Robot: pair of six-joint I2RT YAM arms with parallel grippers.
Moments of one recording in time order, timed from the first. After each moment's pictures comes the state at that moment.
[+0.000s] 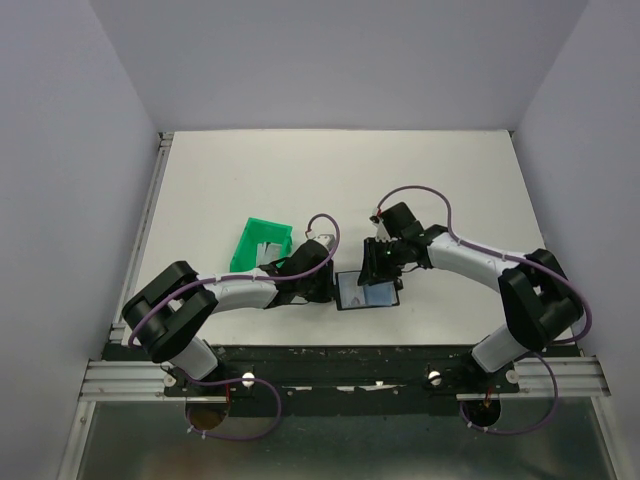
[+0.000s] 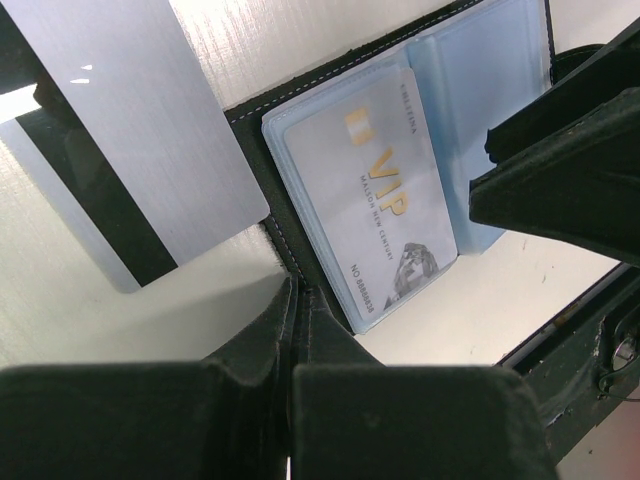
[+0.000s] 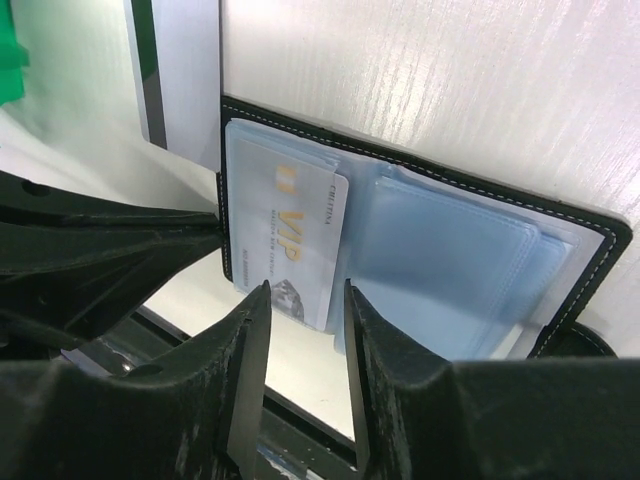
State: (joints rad) left arm -0.86 1.55 0.66 0.07 0.10 -0.71; right arm 0.58 1.57 0.89 -0.41 -0.34 0.50
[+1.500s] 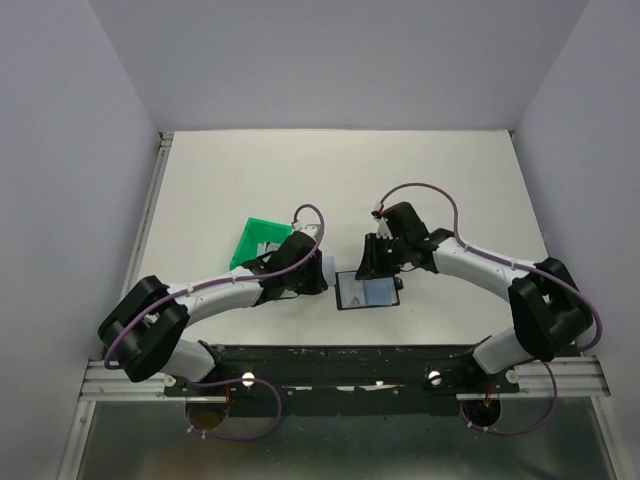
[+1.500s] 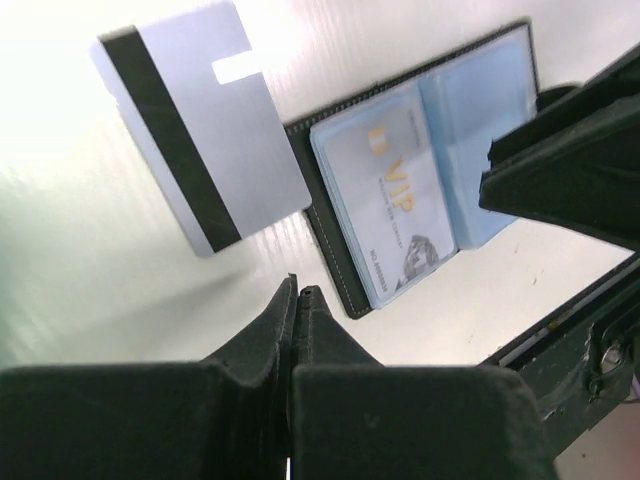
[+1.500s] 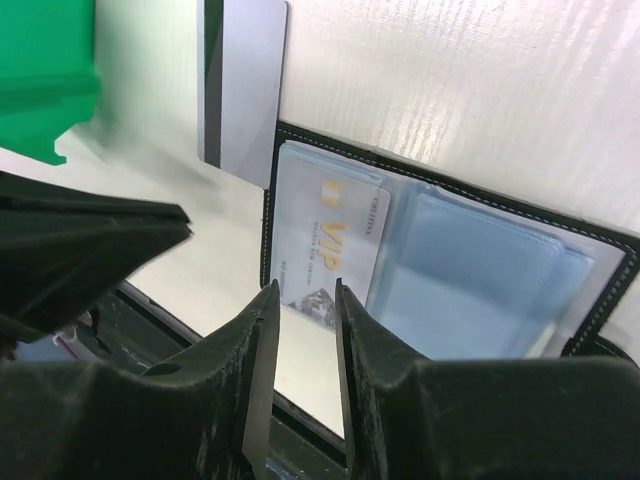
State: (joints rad) left arm -0.81 1.43 0.66 -0.04 0.08 -0.68; right arm 0.59 1.53 0.86 -0.32 -0.35 0.53
